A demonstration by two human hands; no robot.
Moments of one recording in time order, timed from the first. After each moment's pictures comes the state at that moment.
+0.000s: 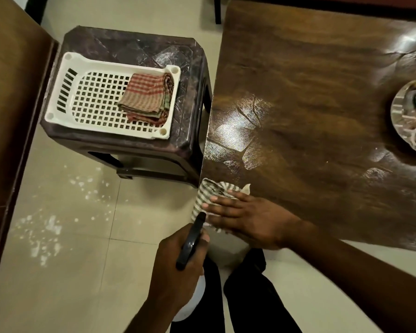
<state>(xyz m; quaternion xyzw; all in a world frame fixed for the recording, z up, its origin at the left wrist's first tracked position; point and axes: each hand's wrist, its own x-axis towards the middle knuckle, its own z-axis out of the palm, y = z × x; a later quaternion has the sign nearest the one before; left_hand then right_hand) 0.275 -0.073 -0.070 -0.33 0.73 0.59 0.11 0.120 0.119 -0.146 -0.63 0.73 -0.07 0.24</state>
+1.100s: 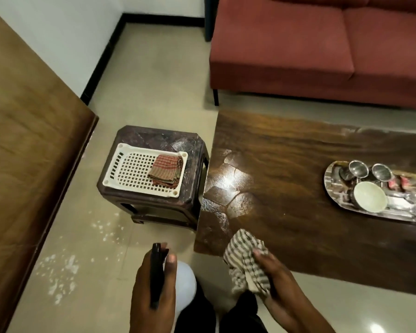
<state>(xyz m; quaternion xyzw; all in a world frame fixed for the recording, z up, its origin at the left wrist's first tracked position) 0.269 -0.060 0.127 -0.44 0.71 0.54 -0.08 0.175 0.155 0.062 0.33 0.40 -0.77 0.39</state>
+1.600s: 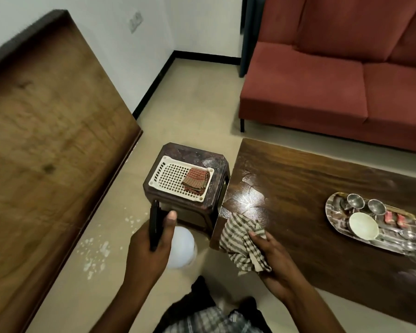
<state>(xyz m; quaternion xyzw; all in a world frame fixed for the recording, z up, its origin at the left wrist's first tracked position) 0.287 -0.103 0.266 -0.39 0.77 0.48 -0.14 0.166 0.134 0.204 0.23 0.46 -0.75 0.41</state>
